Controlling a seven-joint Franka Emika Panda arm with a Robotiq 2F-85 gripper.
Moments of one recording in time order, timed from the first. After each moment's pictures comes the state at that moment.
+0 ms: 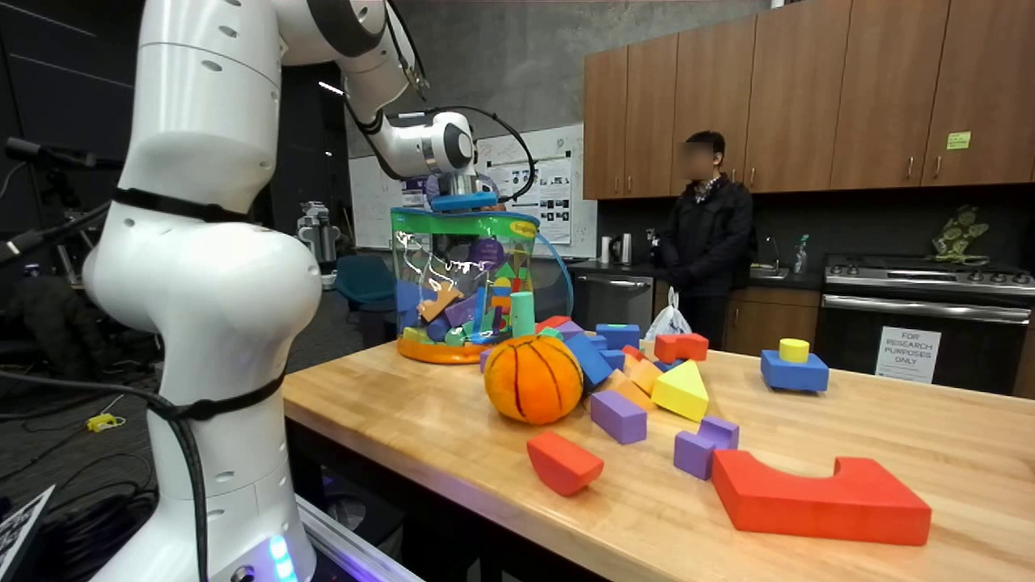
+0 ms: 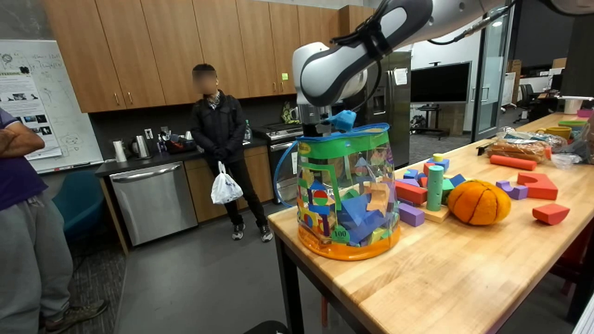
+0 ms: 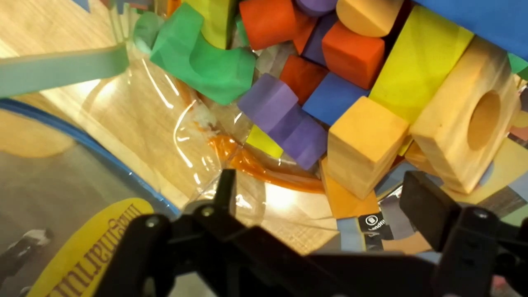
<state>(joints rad) 0.15 0.20 0.16 -1.82 -0.13 2.04 -0.35</state>
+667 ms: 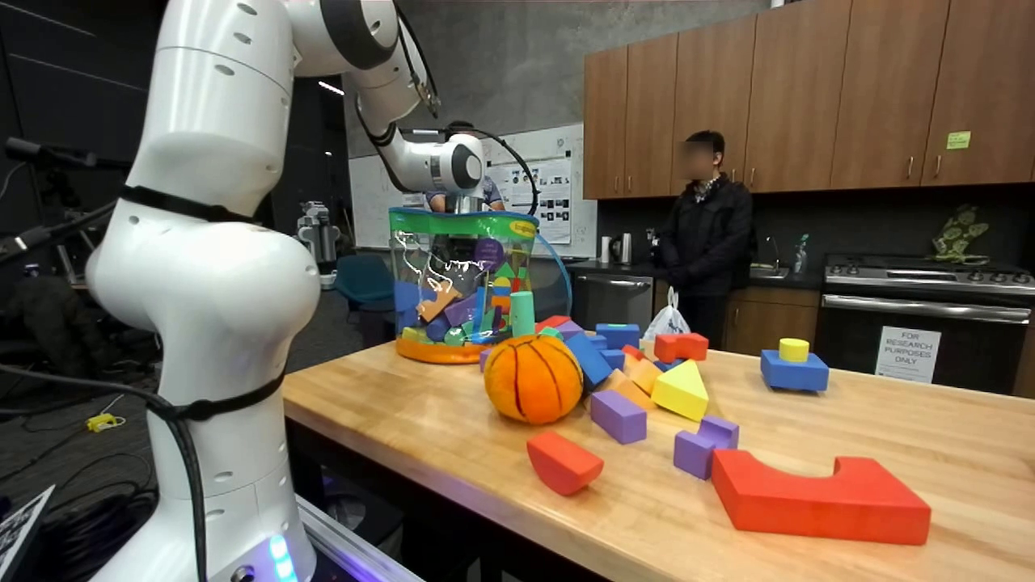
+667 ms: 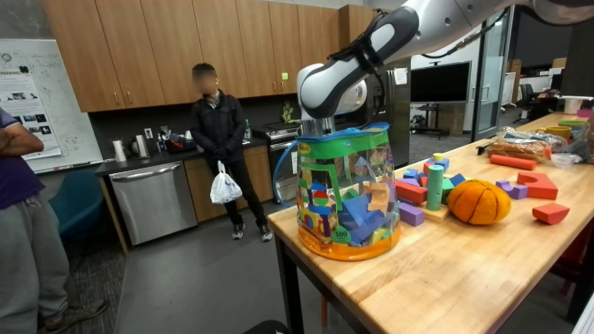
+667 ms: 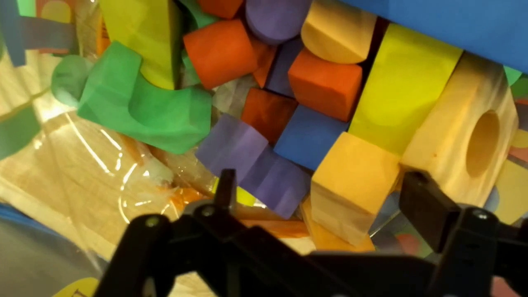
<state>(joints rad) 0.12 0.25 0.16 -1.84 -0.02 2.01 -0.35</state>
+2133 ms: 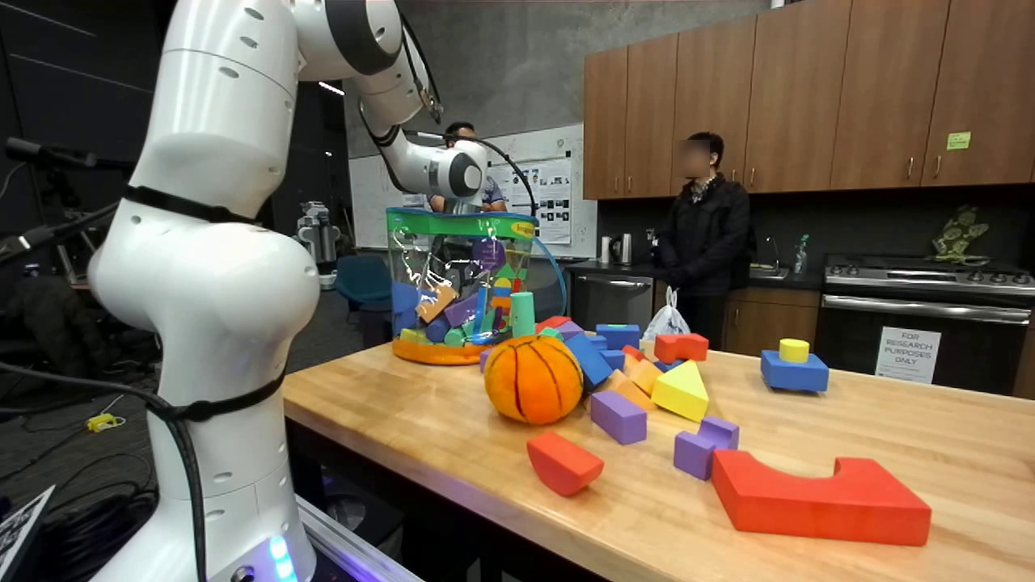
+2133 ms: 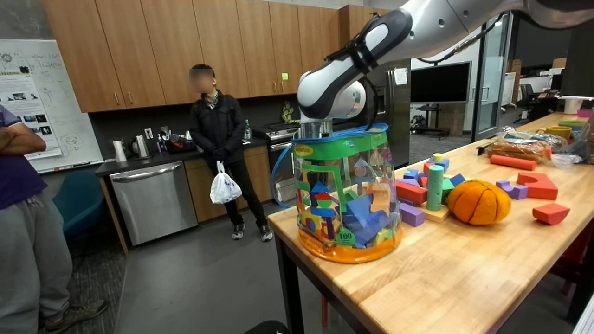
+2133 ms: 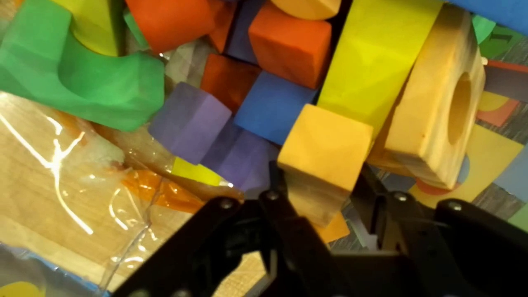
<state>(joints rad) 0.11 0.27 0.18 -1.84 0.12 2.04 -0.47</state>
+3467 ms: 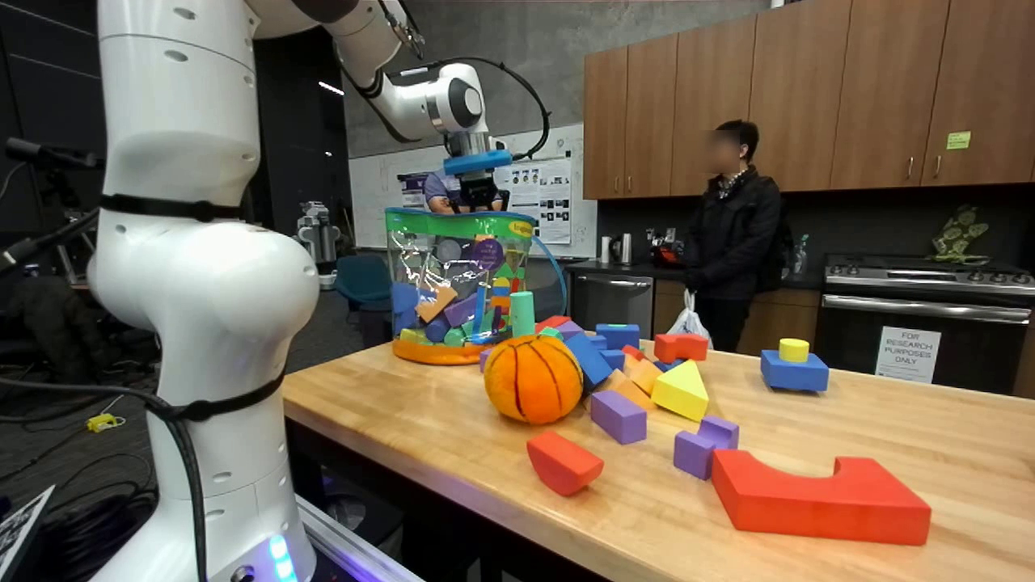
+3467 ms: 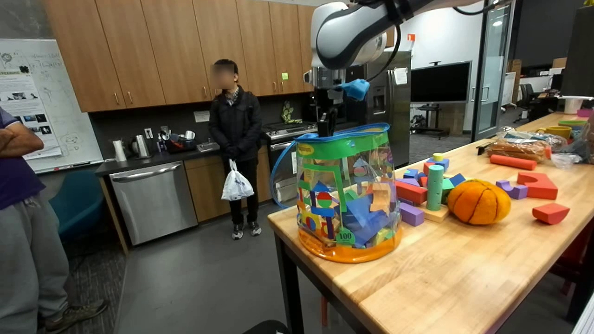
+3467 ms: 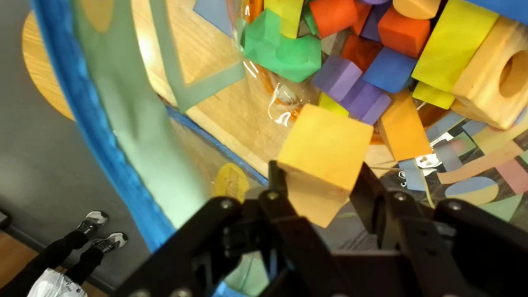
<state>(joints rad) 0.11 0.06 0.12 -1.82 -0.11 2.05 -0.37</state>
